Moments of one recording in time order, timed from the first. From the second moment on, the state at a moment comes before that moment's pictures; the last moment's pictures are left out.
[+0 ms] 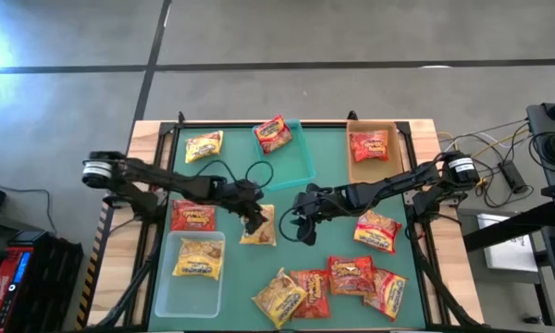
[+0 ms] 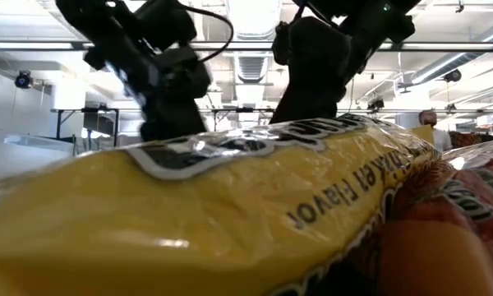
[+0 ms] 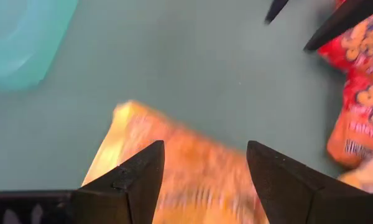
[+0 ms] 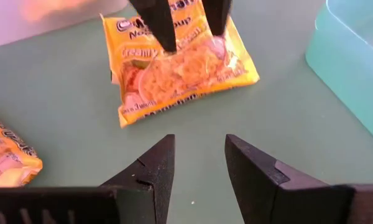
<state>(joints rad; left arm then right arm) -0.01 1.53 0.77 -0.06 0.06 -0.56 0.12 1.65 0.99 -0.13 0.08 0.36</state>
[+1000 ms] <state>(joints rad) -0.04 1.67 0.83 -0.24 0.04 -0.39 0.14 1.84 0.99 0.19 0.25 0.48</state>
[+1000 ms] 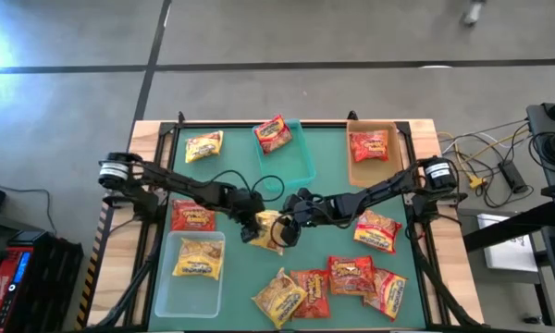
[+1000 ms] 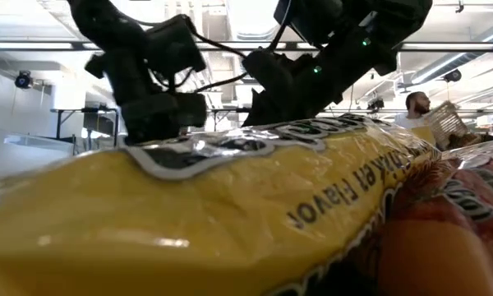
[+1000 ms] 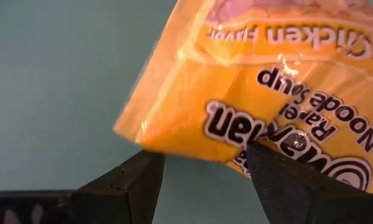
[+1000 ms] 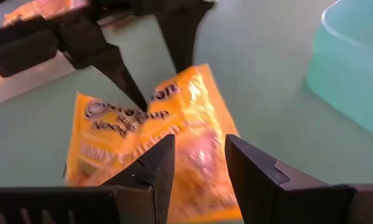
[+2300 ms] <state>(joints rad) -0.04 1.52 0.83 -0.13 0.17 -0.71 0.31 1.95 0.98 0.06 0.34 0.62</state>
